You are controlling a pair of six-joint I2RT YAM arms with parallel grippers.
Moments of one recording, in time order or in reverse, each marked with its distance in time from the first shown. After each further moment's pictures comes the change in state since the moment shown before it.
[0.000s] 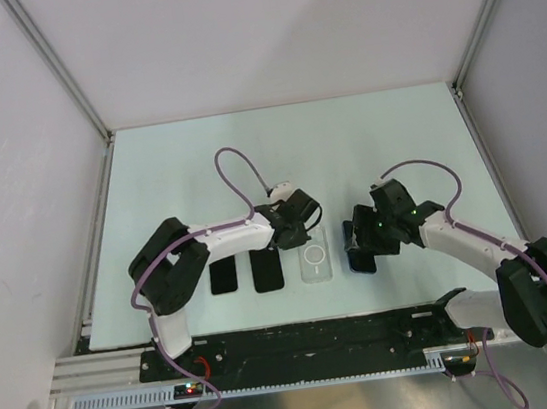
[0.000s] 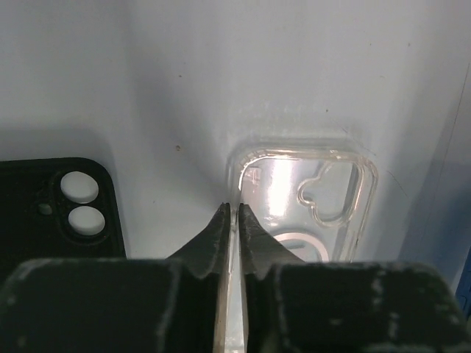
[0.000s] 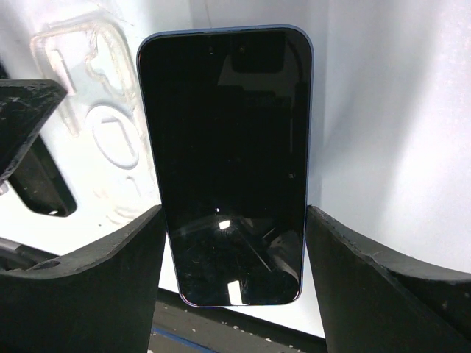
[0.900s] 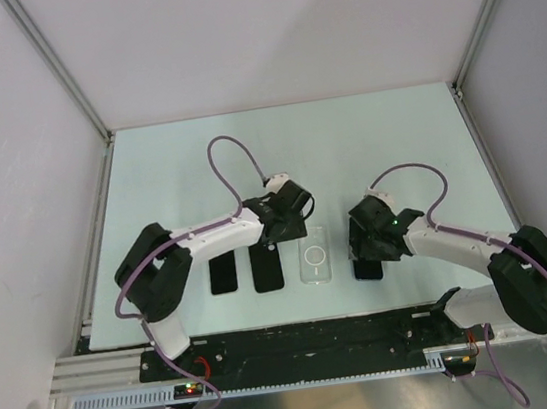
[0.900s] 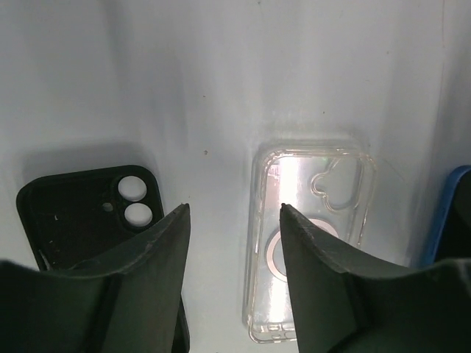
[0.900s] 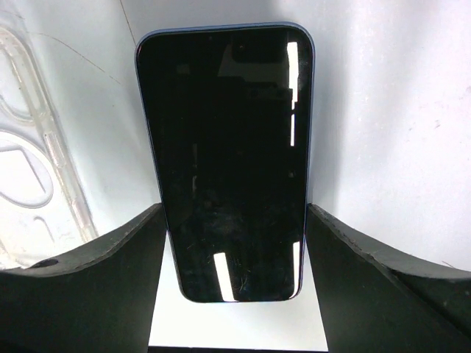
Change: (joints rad) left arm 0.037 -0.092 0.016 -0.068 -0.004 0.132; right arm 0.200 0.074 0.006 -0.048 0.349 0.087
